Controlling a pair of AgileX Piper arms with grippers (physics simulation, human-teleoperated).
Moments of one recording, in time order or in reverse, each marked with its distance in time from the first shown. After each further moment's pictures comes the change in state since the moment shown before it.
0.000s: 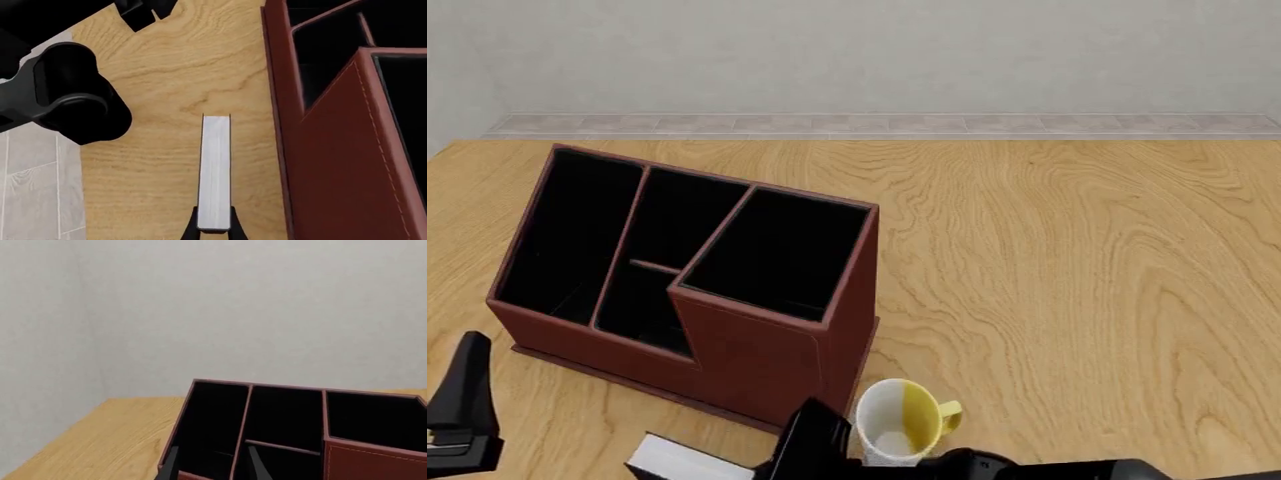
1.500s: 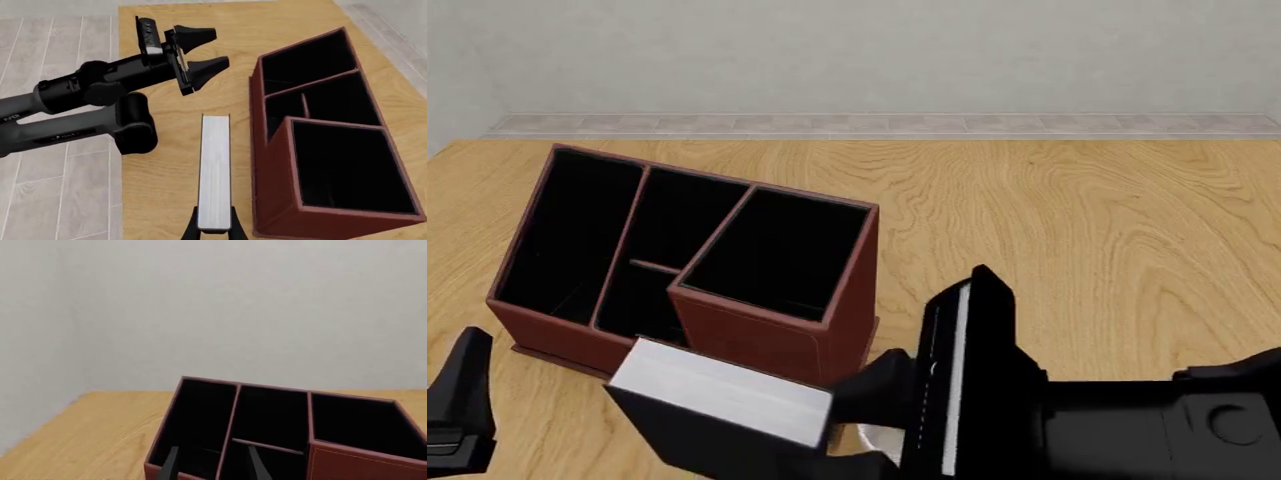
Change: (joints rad) left arm -0.042 0.000 -0.062 0.098 -0.055; right arm 0.020 -0.517 -0.206 0.555 -0.100
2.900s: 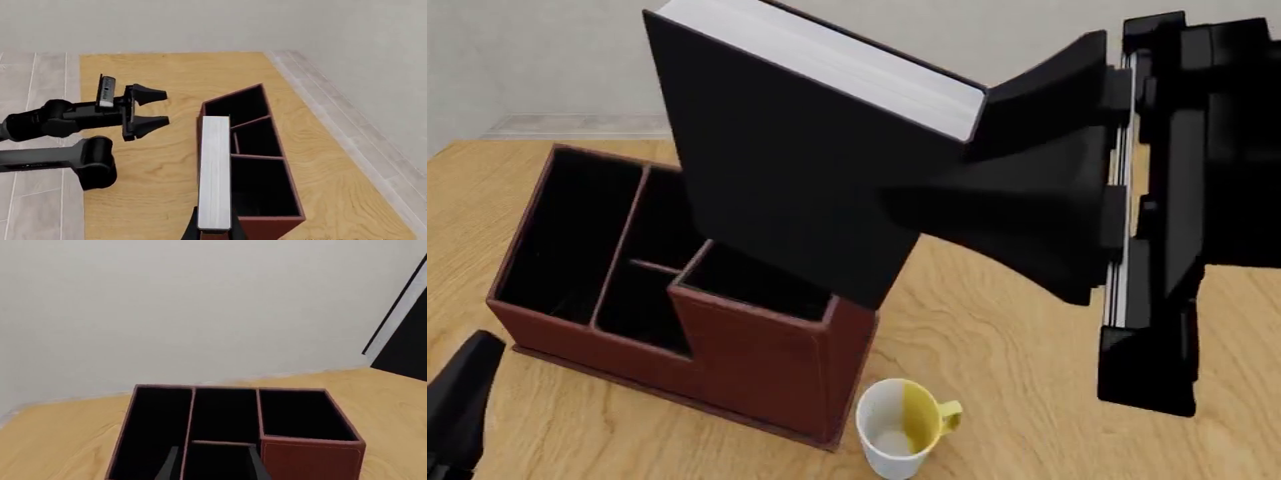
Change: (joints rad) left arm -0.228 0.000 -0.165 0.214 0.011; right arm -0.157 -0.030 -0.494 0.372 -0.123
